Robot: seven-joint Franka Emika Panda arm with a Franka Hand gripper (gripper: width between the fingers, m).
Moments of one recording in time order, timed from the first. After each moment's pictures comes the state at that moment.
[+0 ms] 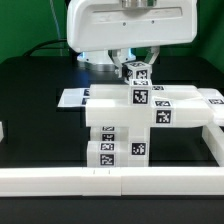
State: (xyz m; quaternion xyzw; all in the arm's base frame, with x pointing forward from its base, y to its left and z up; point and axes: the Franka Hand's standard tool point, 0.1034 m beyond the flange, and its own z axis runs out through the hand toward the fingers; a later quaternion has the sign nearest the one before) arm 0.535 0.015 0.115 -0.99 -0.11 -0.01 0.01
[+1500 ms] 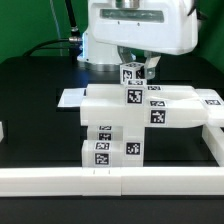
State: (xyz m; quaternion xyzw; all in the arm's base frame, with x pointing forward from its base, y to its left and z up) arm 0.537 0.024 0.115 -0.87 0.49 0.00 0.04
